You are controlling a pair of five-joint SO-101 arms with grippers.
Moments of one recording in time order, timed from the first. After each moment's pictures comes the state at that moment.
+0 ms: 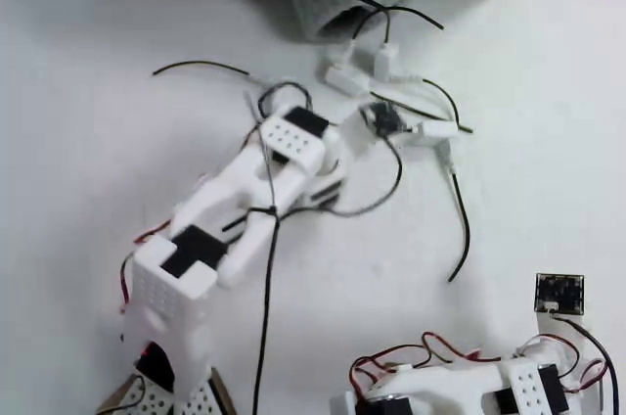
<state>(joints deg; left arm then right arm) 25.2 26.3 -7.4 71.3 -25.8 77.3 -61.8 95.7 29.4 72.0</state>
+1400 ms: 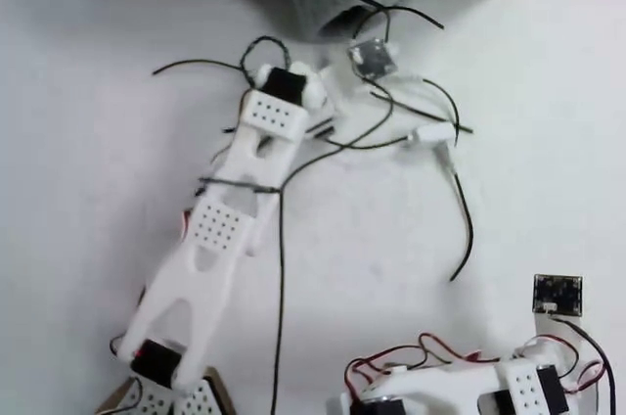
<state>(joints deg) 18.7 77.0 -92.5 86.5 -40.1 77.5 -61.9 95.7 34.7 71.9</state>
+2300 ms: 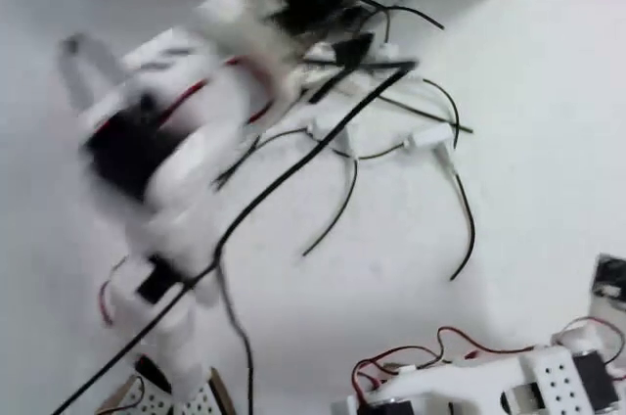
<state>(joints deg) 26.2 13.8 -92.1 102.3 -19.7 75.3 -61.1 74.2 51.3 56.4</state>
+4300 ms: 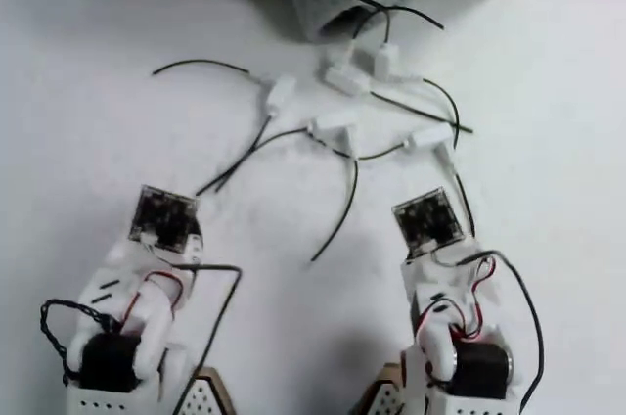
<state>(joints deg) -2.0 -103.6 82.1 65.4 -10.5 2.5 -100.2 77.6 73.1 29.1</state>
